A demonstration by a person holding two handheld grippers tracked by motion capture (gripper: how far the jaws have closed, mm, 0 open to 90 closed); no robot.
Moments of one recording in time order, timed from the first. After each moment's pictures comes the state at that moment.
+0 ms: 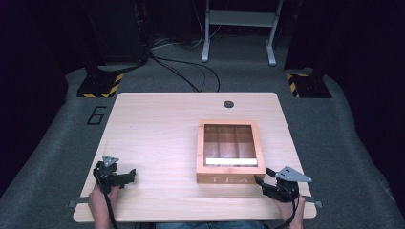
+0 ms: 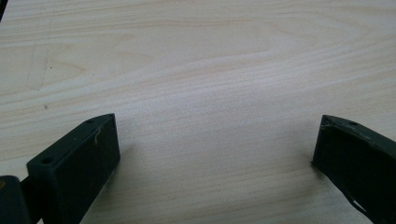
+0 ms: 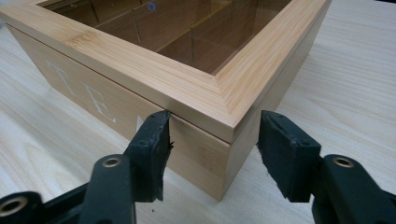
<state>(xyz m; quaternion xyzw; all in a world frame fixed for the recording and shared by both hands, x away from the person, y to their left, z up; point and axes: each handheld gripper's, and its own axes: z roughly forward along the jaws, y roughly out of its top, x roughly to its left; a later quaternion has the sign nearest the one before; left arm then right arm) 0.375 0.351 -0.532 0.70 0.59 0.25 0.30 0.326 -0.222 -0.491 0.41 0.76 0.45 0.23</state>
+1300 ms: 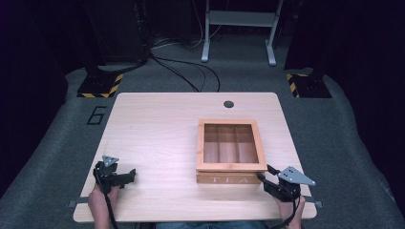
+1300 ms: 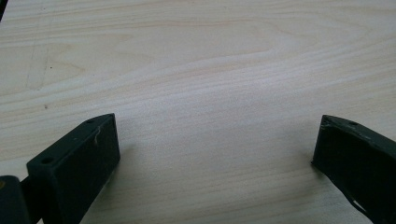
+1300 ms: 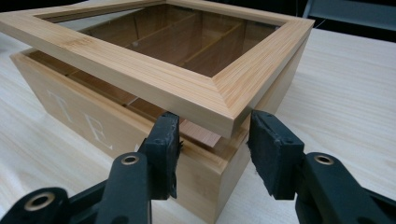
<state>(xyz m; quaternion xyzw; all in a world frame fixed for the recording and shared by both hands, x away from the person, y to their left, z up) 0.375 0.351 -0.532 0.70 0.59 0.25 0.30 0.322 -0.222 -0.482 0.40 0.73 0.48 0.27</state>
